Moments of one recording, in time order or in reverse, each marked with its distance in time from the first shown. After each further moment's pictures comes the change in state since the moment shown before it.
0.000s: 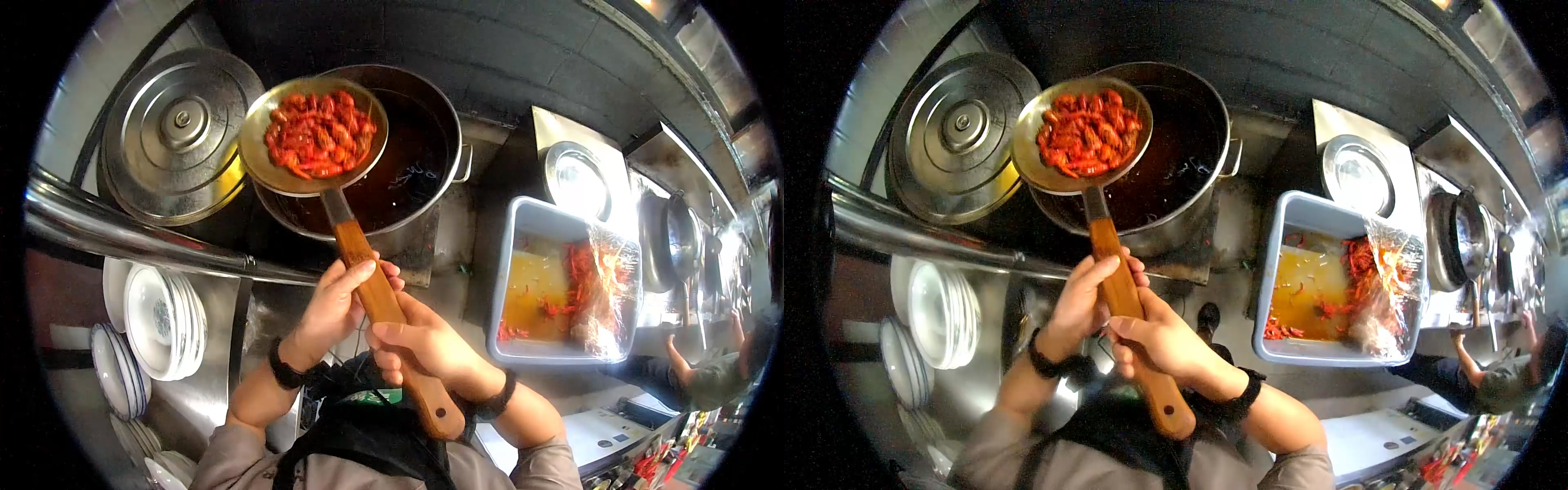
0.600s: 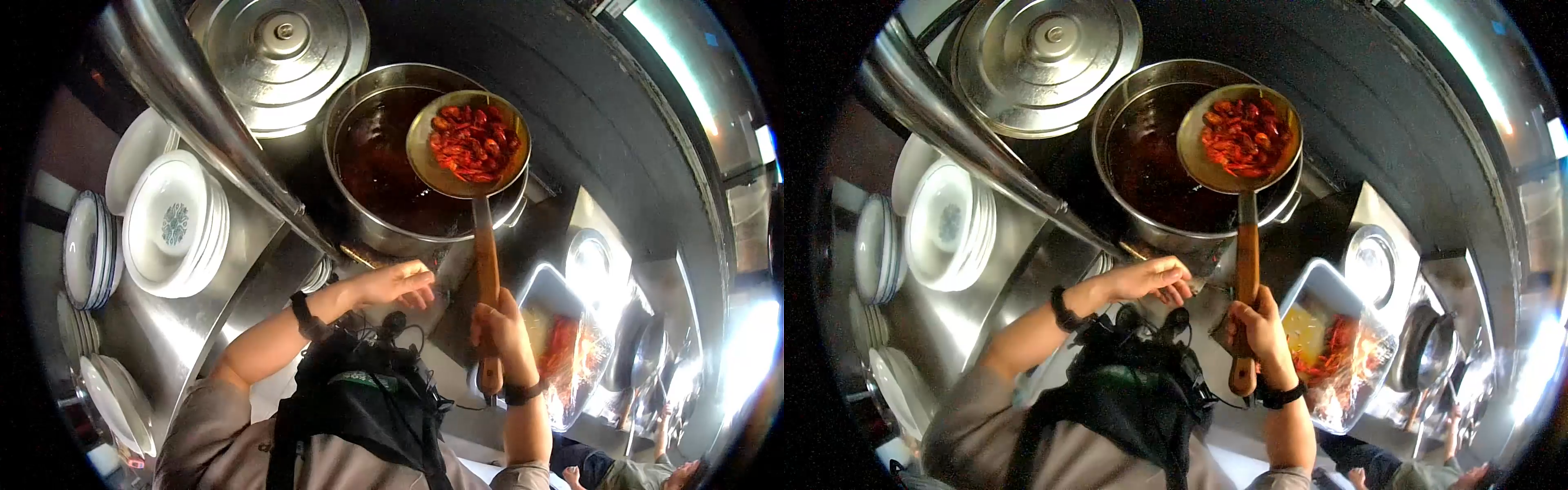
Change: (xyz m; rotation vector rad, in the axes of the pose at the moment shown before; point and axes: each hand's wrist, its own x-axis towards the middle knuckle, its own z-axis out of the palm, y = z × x) left_hand 0.014 -0.037 -0.079 0.564 -0.343 -0.168; right_hand -0.001 -0.012 -0.068 -0.724 0.592 -0.089
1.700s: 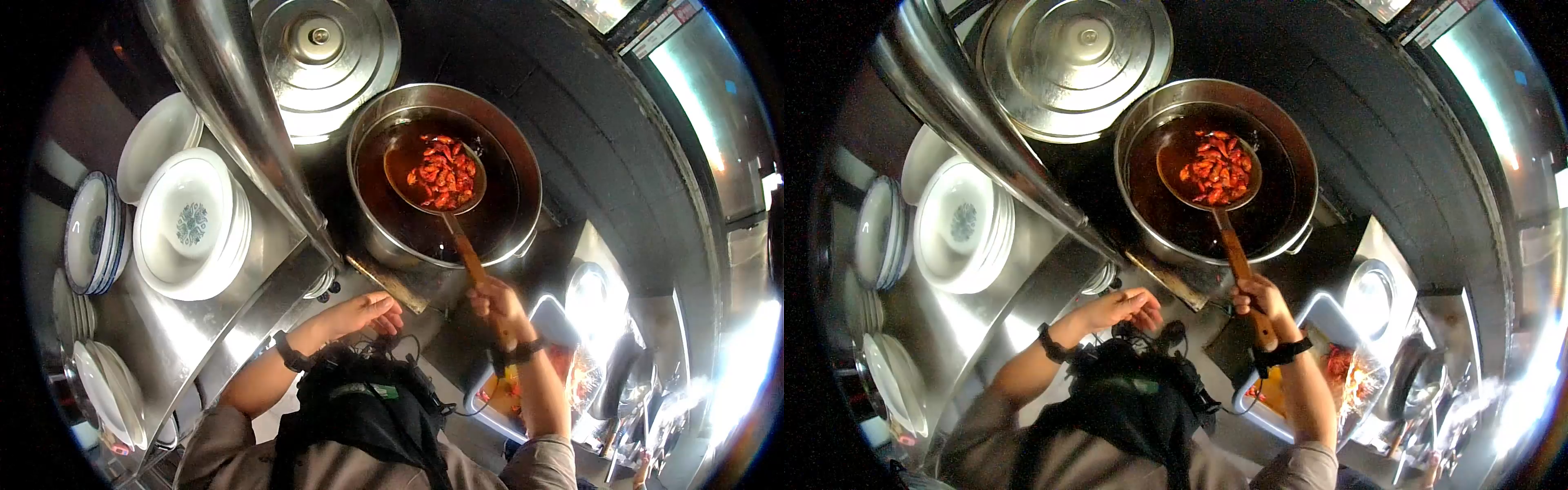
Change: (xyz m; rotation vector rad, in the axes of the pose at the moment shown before) left_hand -0.064 -0.057 -0.026 -0.233 0.126 0.078; right_hand 0.128 0.016 -0.023 0.319 -0.352 0.232
